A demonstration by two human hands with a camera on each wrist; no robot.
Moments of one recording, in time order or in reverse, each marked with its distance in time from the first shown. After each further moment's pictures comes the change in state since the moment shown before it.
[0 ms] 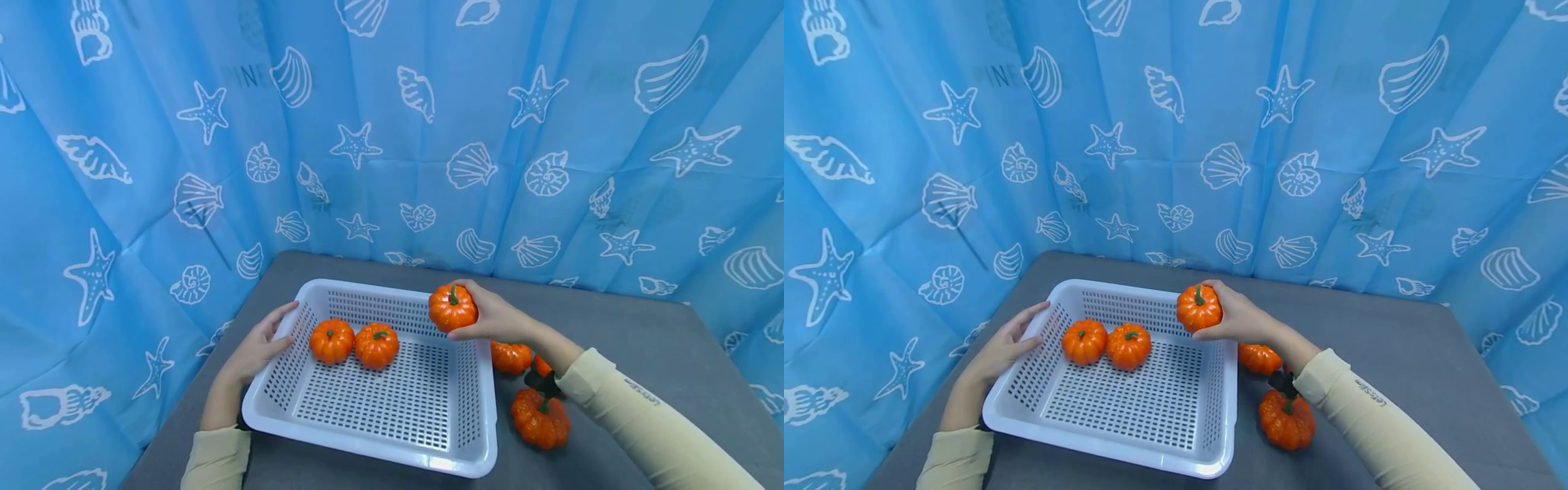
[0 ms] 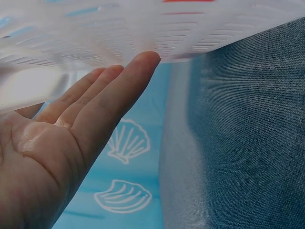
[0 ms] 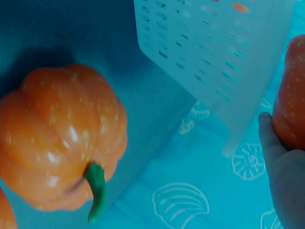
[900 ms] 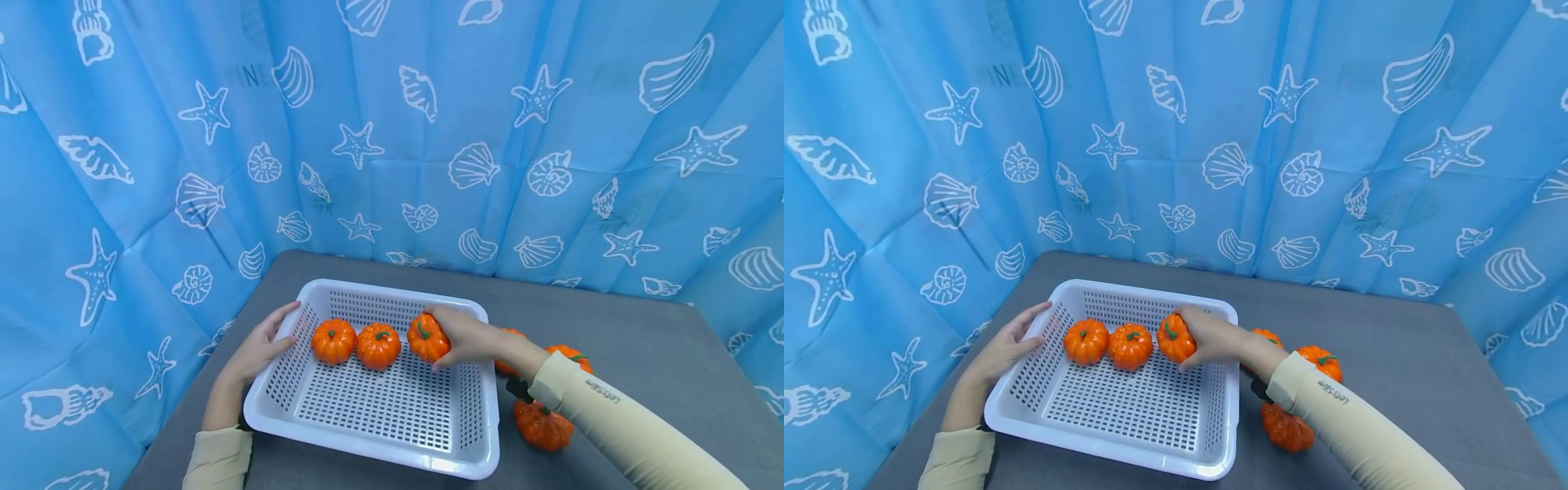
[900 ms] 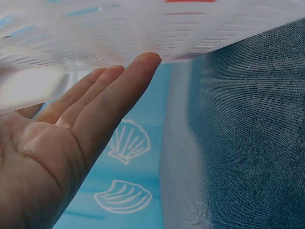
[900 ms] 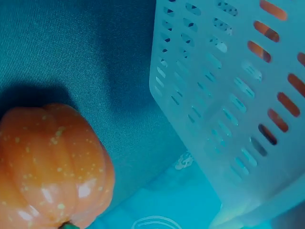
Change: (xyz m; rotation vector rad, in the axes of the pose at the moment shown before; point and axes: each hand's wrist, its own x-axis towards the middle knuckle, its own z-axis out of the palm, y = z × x) left_hand 0.000 0.000 -0.001 0.008 0.003 -0.010; right_hand 0.019 -0.009 0.043 -0.260 -0.187 -0.086
